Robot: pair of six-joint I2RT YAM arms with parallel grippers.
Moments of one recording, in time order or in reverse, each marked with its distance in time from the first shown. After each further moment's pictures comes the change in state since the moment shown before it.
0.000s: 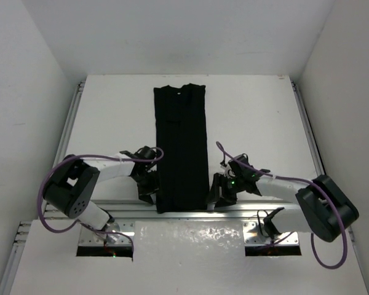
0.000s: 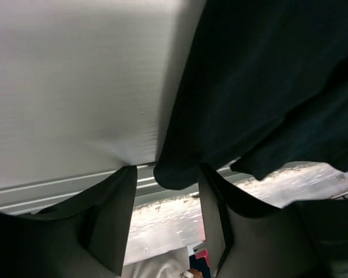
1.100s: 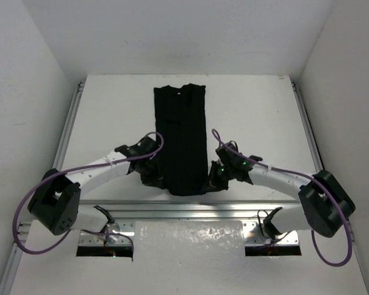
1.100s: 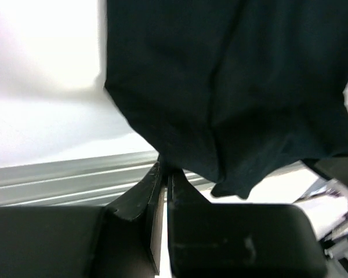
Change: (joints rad) left arm -0.072 -0.156 0.074 -0.033 -0.132 -0.089; right arm 0.112 0.053 0.211 -0.113 0.208 0.197
